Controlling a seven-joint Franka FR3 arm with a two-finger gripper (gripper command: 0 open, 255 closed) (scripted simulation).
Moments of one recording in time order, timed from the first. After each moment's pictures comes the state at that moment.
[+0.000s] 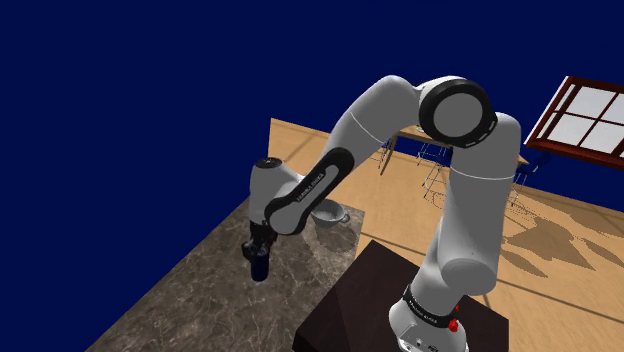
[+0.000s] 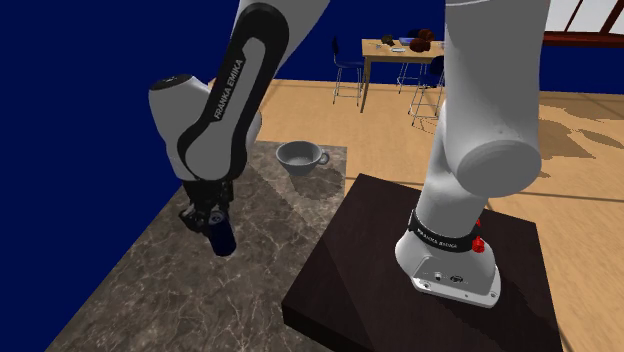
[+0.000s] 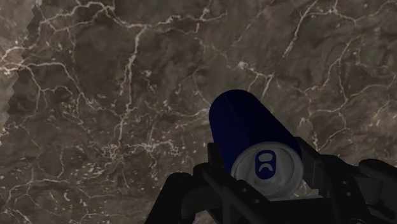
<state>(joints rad) 0.19 0.25 0.16 -2.38 -0.08 2.63 0.39</state>
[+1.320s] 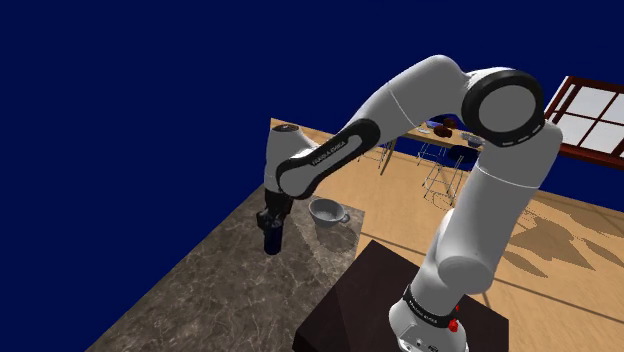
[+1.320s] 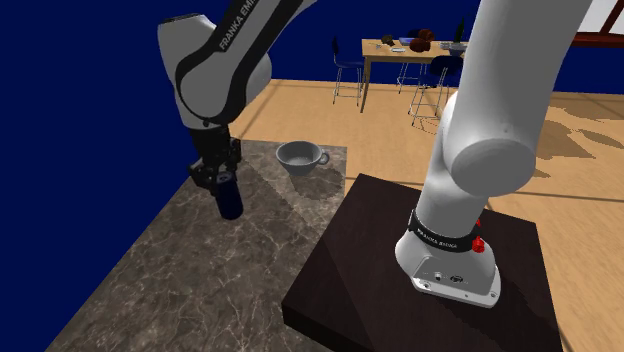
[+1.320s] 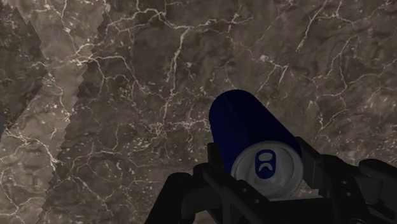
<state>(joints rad) 0.12 0.03 0.14 -2.41 0.00 2.44 0.23</state>
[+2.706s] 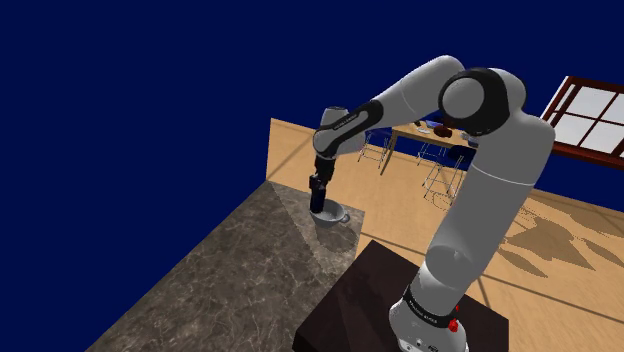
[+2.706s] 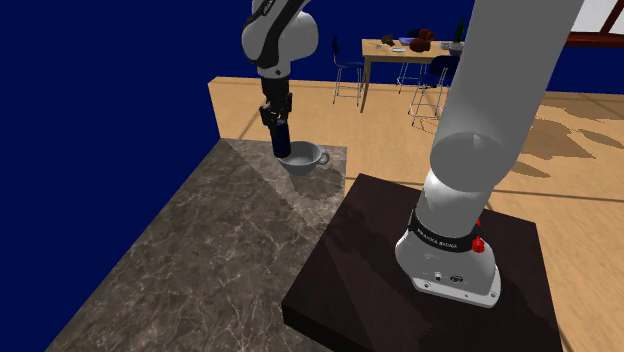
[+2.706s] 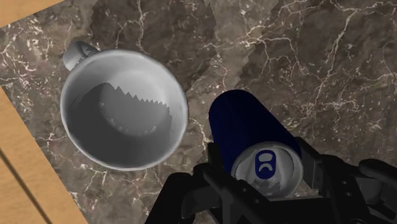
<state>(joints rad) -0.16 0.07 -0.13 -2.31 0.02 2.37 -0.33</state>
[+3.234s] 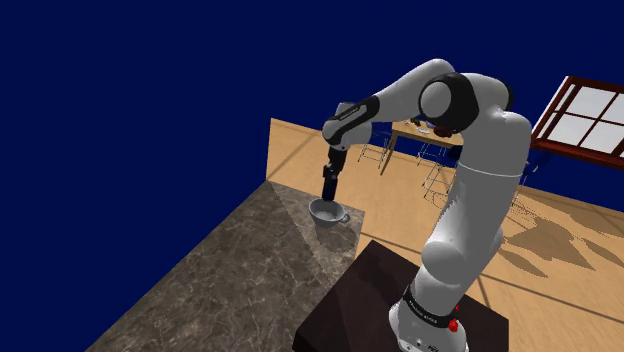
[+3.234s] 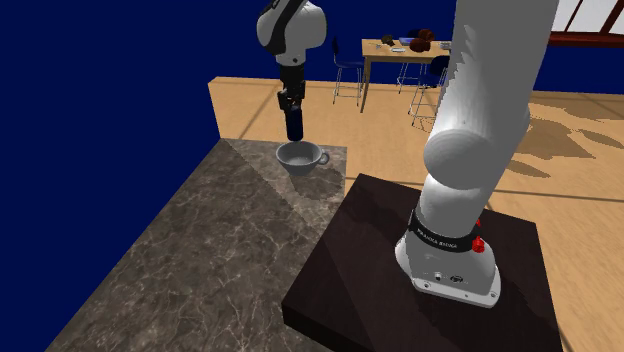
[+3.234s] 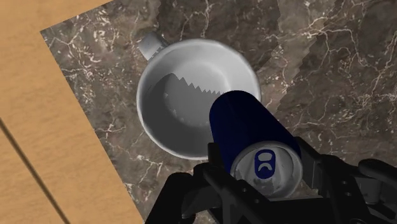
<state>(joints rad) -0.27 0.19 -0.21 -2.13 0.06 2.31 -0.54</state>
